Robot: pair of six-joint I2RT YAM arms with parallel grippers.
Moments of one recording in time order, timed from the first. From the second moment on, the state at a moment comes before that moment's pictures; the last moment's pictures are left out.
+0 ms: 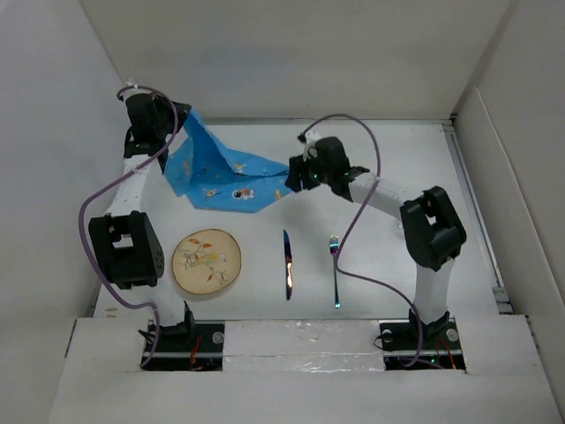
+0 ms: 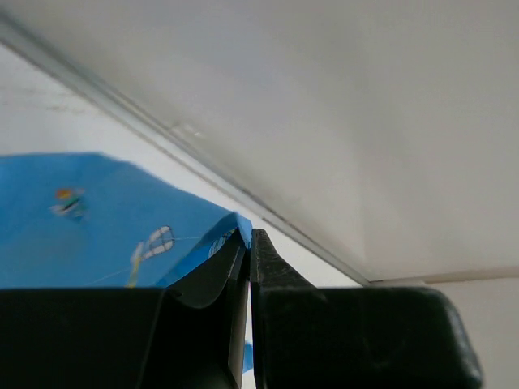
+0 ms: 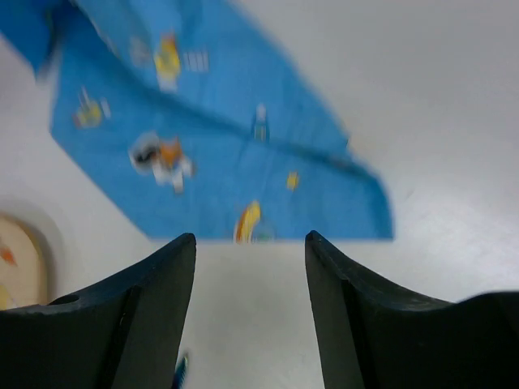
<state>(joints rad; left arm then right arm) 0.09 1.70 1.48 0.05 0.17 -0.91 0.53 1.89 1.44 0.02 -0.17 0.20</state>
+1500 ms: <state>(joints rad) 0.16 1.64 1.41 0.01 0.11 -0.83 0.43 2.25 1.65 -0.09 -0.26 0.22</state>
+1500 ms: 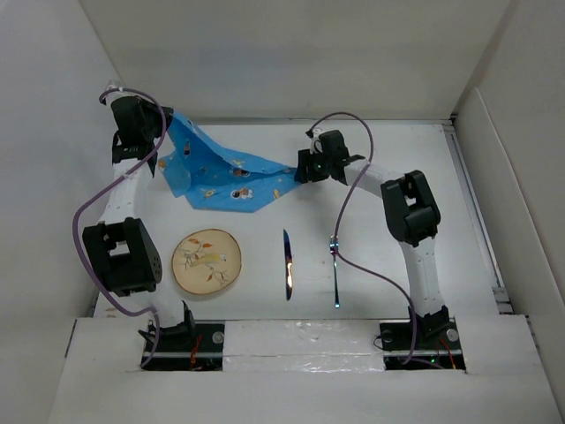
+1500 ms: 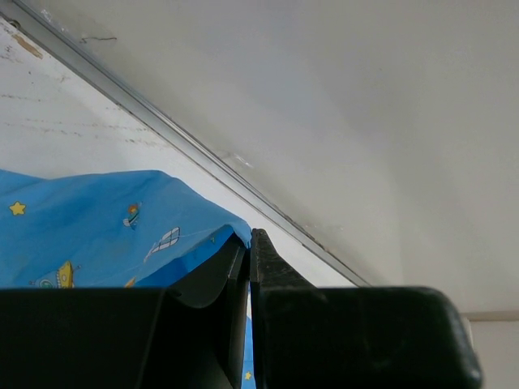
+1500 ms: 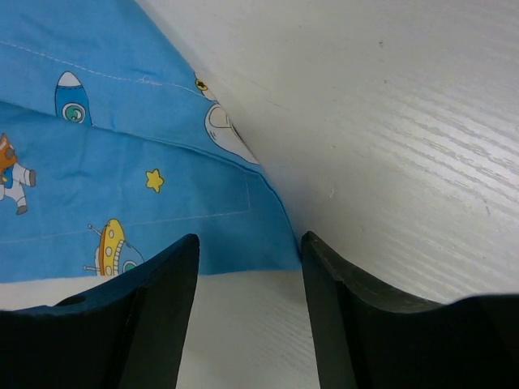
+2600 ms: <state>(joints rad) 0.19 1.77 1.74 0.05 0.37 -0.93 0.23 1.65 1.86 -0.20 0.03 0.13</state>
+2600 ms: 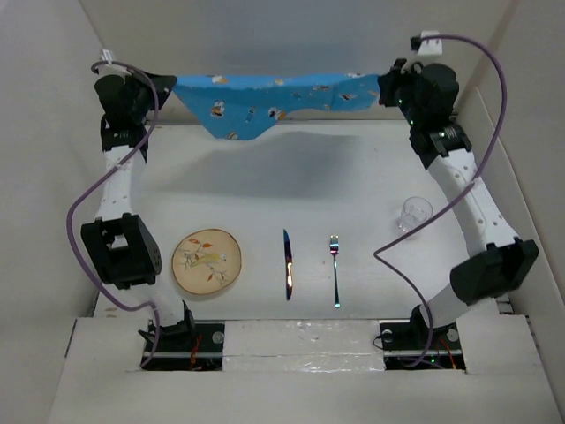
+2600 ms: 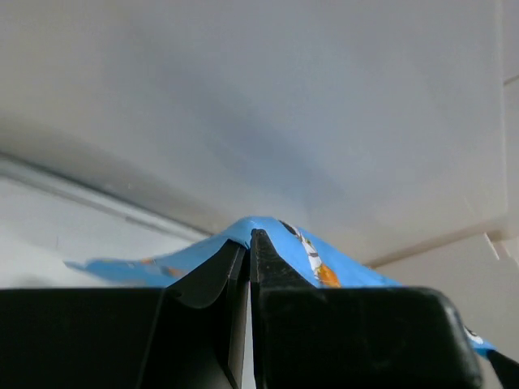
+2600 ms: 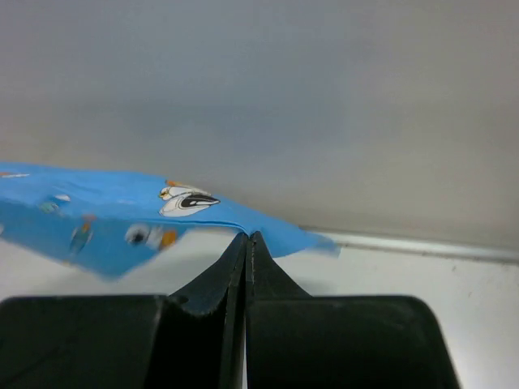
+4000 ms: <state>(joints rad) 0.15 1.32 0.47 0.28 0.25 -0.95 0.18 1.40 0.67 -0.02 0.08 0.47</state>
